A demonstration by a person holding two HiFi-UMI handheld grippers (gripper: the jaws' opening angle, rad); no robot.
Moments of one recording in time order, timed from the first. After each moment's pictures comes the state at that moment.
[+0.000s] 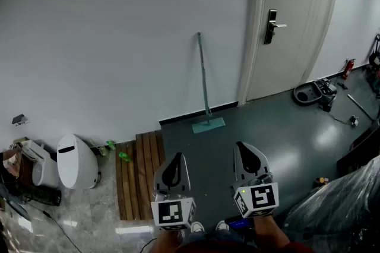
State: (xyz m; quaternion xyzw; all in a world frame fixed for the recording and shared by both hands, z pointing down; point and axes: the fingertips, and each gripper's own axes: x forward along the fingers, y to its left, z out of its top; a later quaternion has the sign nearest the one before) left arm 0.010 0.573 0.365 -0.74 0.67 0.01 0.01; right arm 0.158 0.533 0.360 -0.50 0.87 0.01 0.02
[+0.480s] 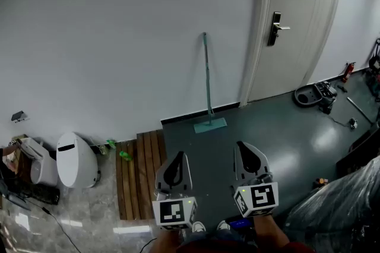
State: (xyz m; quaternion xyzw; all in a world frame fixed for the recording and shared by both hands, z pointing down) left arm -0.022 0.582 0.364 -0.75 0.66 0.02 0.01; right arm 0.123 0.543 0.359 -0.51 0.86 0.01 0.02
